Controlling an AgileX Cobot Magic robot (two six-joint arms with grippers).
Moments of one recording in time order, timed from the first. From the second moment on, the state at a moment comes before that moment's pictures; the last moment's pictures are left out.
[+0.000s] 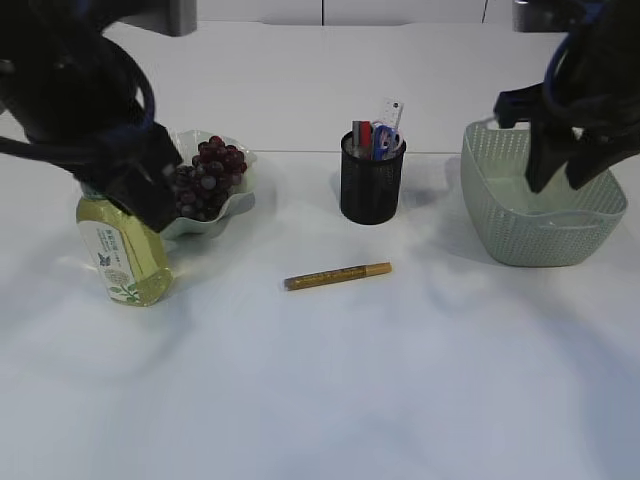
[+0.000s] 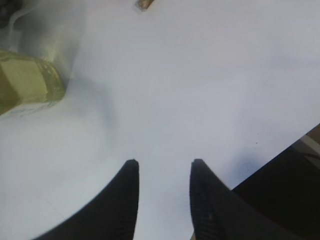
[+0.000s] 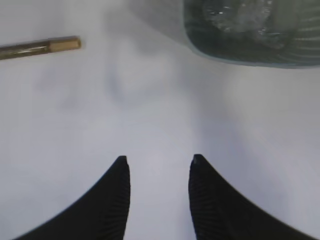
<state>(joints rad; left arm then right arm) -0.56 1.59 -1.45 -0.07 1.25 0.08 0.20 1.69 -1.50 0.00 1.23 0.15</state>
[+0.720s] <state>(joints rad) -0.61 2.23 -1.95 -0.08 1.23 0.56 -0.07 1.69 -1.50 0.12 1.23 0.09</state>
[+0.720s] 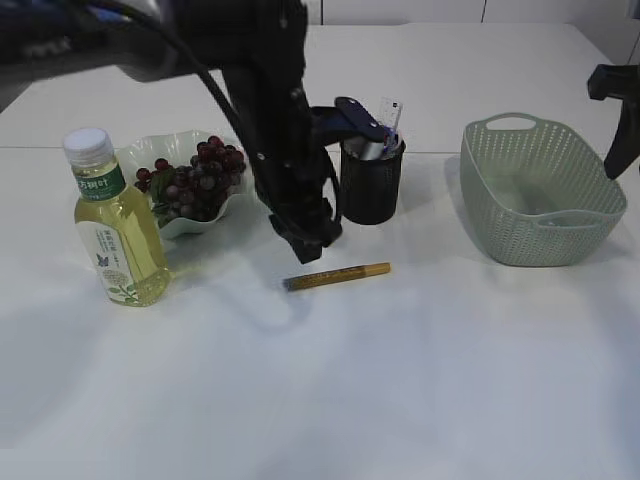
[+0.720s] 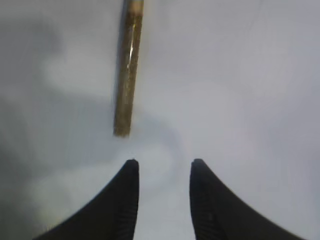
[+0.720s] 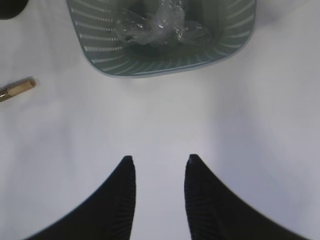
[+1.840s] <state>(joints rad) -0.62 2.50 -2.16 -0.02 1.22 0.61 -0.07 1.69 -1.50 0.13 1.23 0.04</state>
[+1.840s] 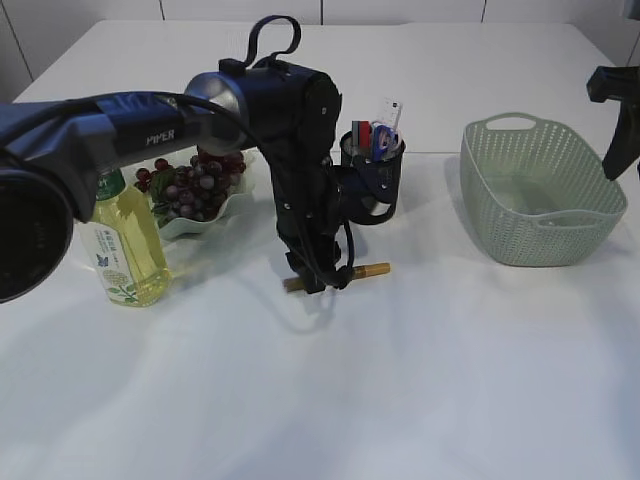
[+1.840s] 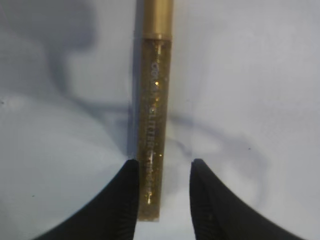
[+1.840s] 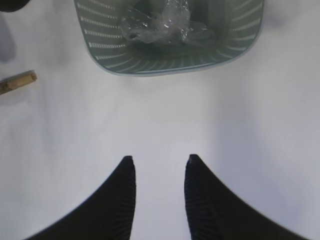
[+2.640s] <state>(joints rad) -0.61 2.52 -2.16 -0.02 1.22 0.61 -0.07 1.69 -1.50 0.13 1.23 0.02</state>
